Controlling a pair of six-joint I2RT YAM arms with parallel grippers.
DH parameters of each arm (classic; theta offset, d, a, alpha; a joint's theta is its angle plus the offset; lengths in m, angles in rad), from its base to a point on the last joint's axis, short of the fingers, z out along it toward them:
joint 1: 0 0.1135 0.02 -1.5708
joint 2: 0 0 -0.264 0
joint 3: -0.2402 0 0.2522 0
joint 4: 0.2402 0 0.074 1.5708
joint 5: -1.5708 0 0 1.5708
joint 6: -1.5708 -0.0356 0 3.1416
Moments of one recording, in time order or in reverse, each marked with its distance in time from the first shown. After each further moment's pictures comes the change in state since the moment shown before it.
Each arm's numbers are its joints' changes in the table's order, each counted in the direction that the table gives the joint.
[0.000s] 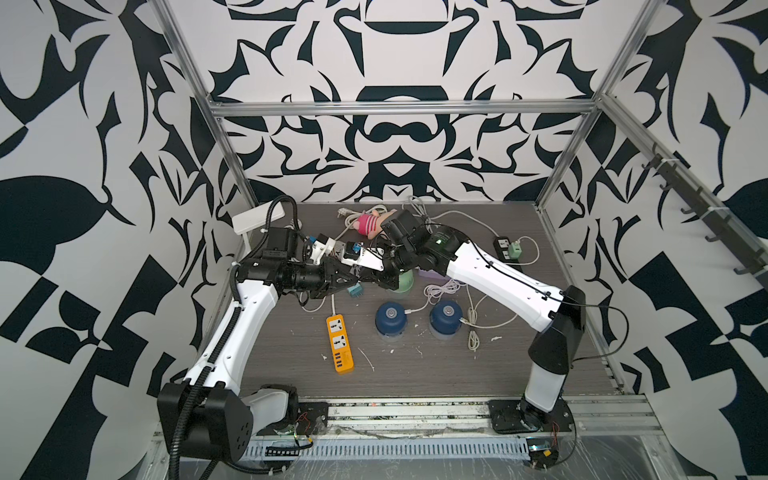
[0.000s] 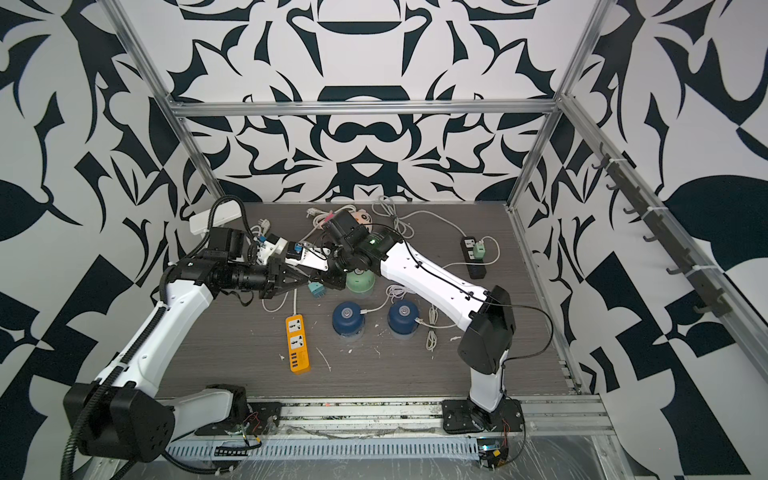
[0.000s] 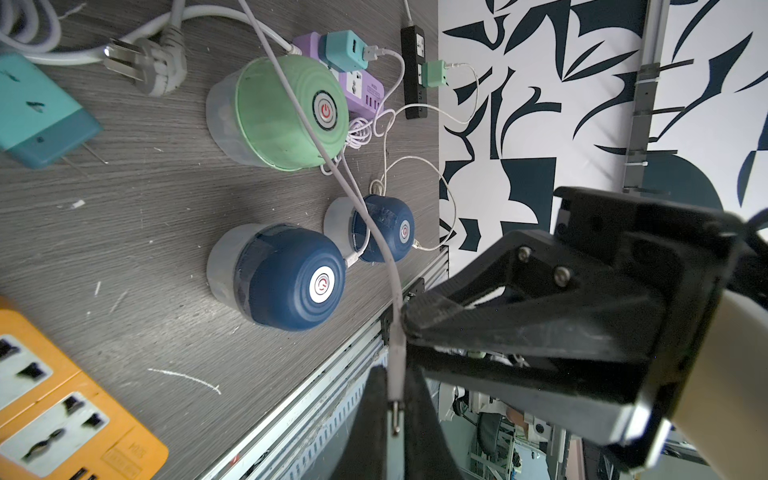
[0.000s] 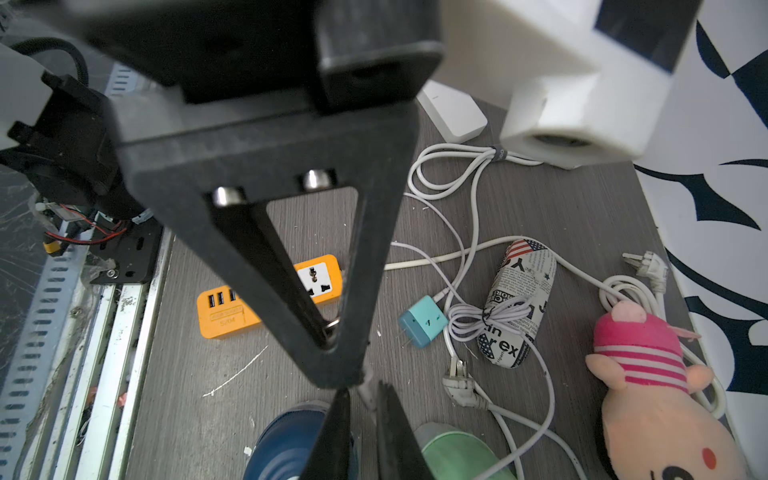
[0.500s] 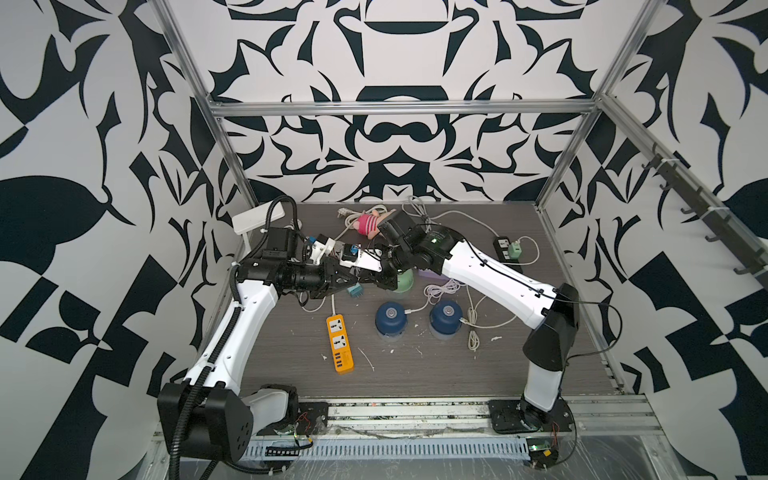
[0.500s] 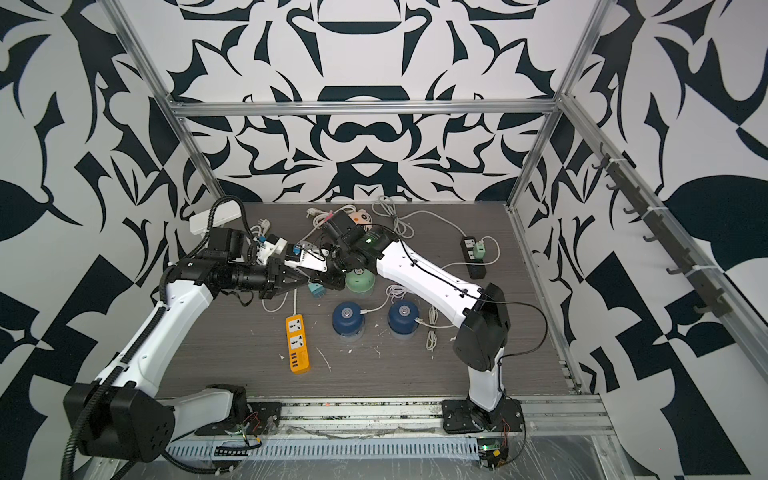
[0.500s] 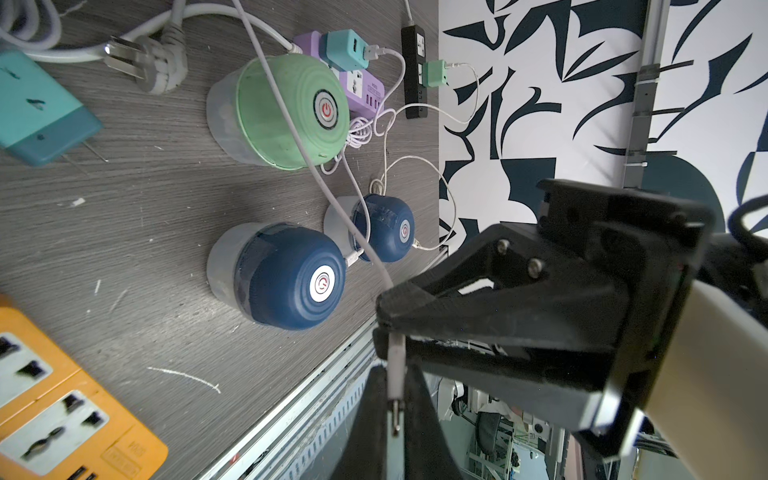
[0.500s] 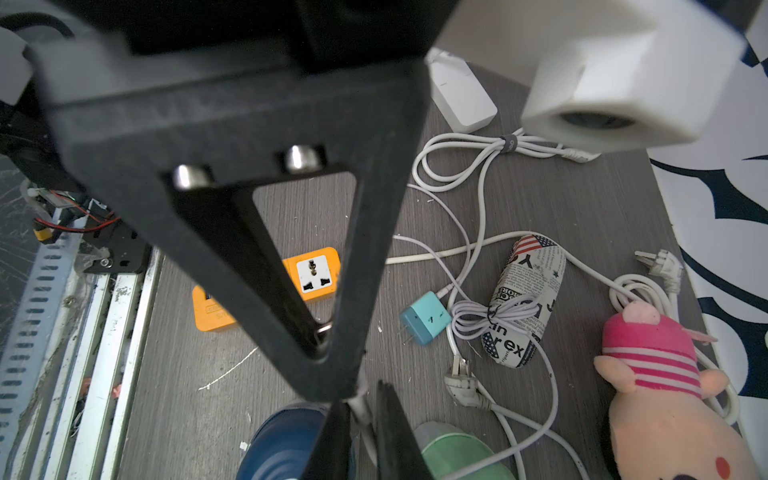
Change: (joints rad) left arm -0.004 0.000 0.001 0.001 -0.002 0.000; right arm 0.000 0.030 -0.018 0.025 -0.002 0.019
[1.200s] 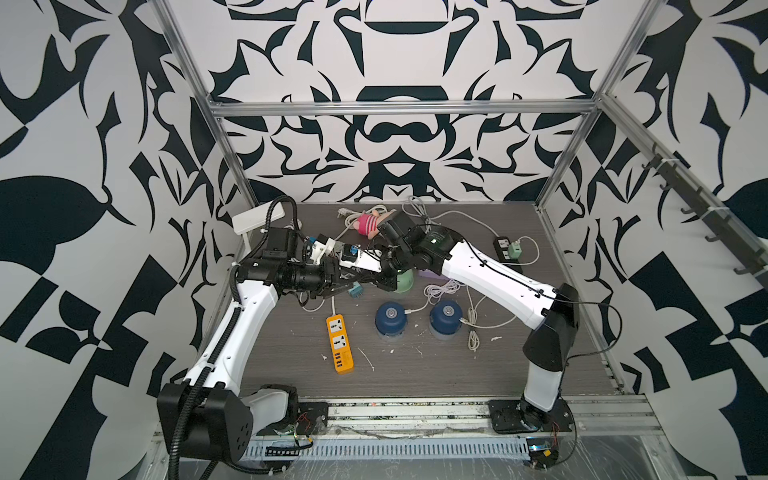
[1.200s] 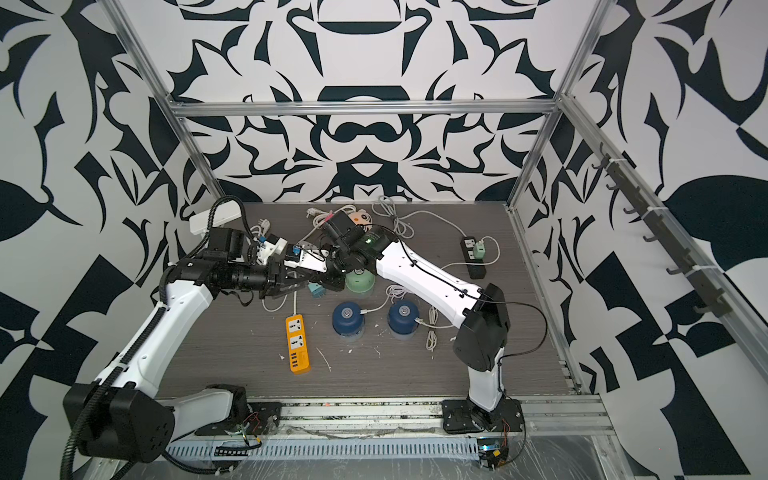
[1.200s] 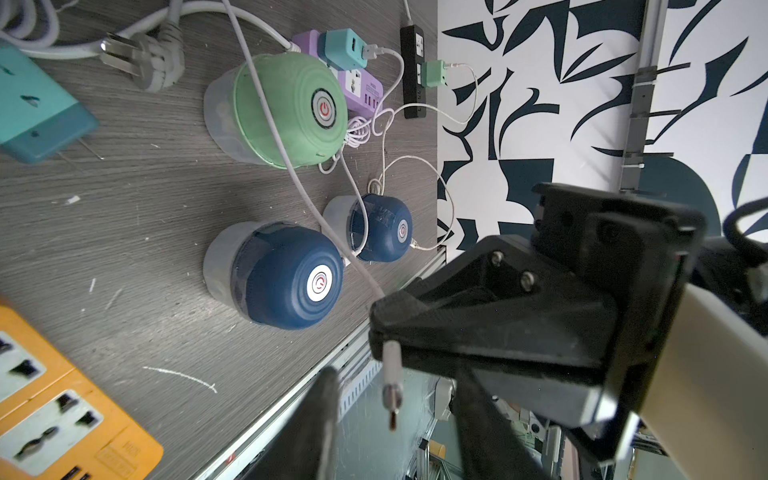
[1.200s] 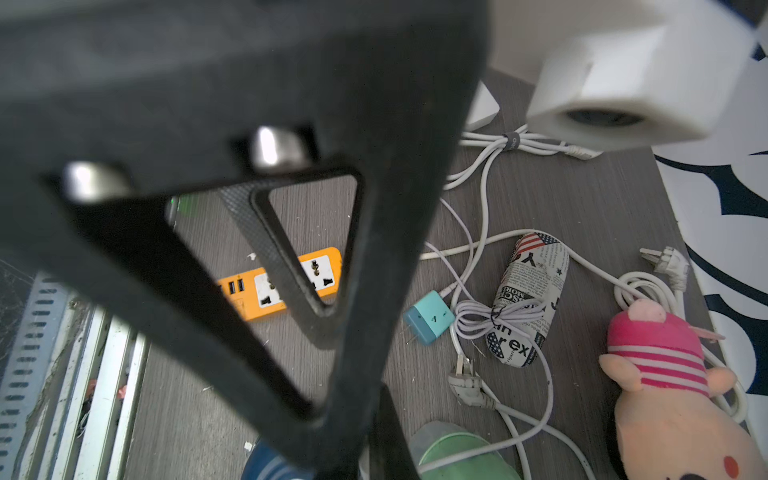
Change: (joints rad) left arm -0.002 -0.006 0.000 -0.002 0.009 0.024; right arm 0.000 0.000 0.000 -0.010 -0.006 -0.016
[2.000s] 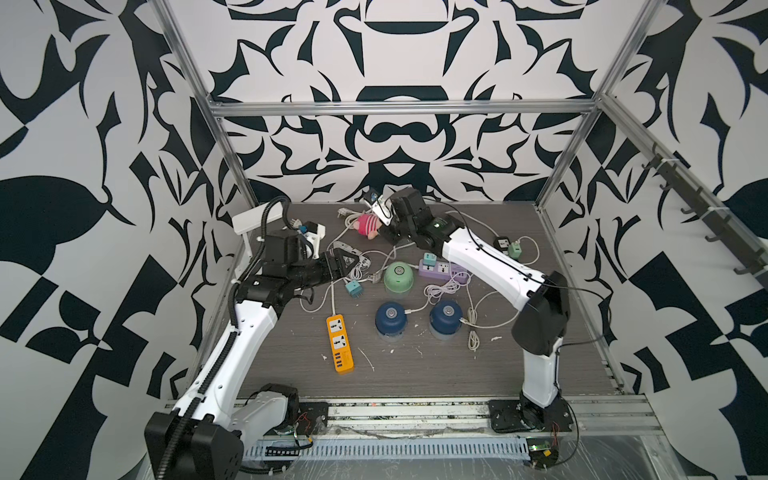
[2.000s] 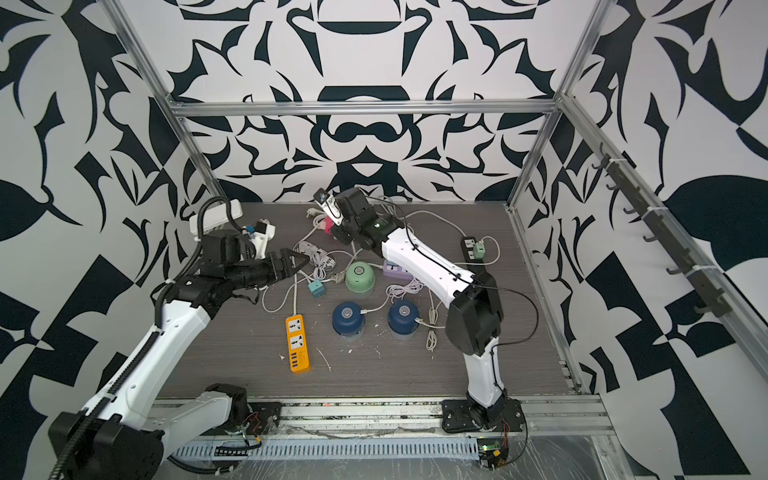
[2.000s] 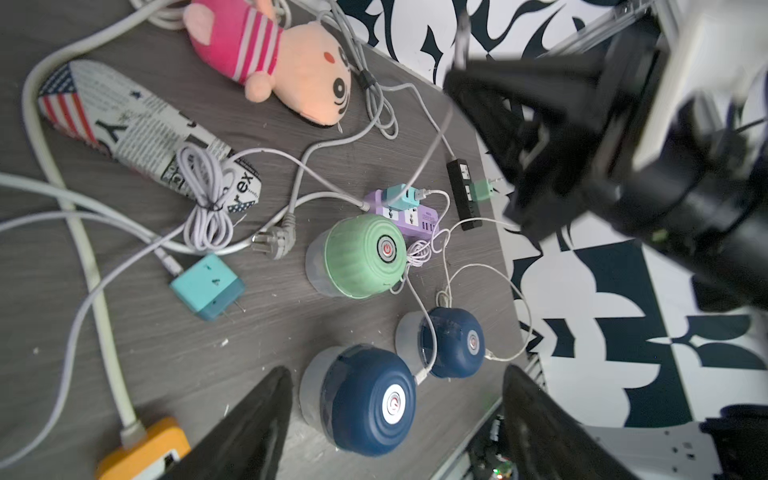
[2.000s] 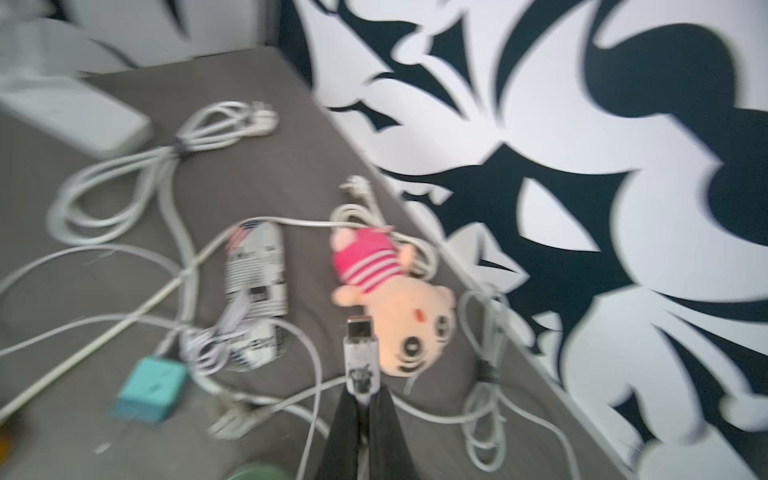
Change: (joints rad) left arm -0.114 -0.103 0.108 -0.400 0.426 0.052; right arm -0.140 0.167 -0.150 -0.340 -0.674 -0.243
